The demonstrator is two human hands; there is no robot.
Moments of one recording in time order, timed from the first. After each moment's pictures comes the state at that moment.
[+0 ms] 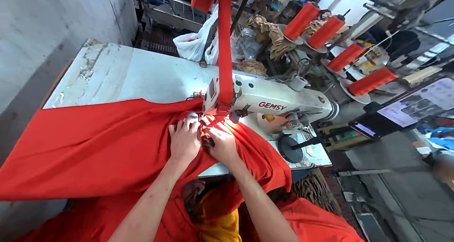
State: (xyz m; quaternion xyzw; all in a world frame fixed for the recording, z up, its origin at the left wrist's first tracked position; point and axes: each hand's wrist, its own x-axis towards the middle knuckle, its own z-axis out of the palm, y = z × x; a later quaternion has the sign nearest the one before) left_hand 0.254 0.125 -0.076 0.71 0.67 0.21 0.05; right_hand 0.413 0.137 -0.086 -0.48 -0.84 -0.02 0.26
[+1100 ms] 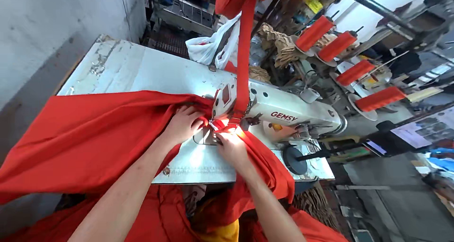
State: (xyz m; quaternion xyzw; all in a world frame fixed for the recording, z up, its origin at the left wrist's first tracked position) left_hand 0.185 0.188 -0.085 0.80 0.48 0.34 0.10; right_hand 0.412 0.144 -0.058 -0.56 -0.82 0.02 0.13
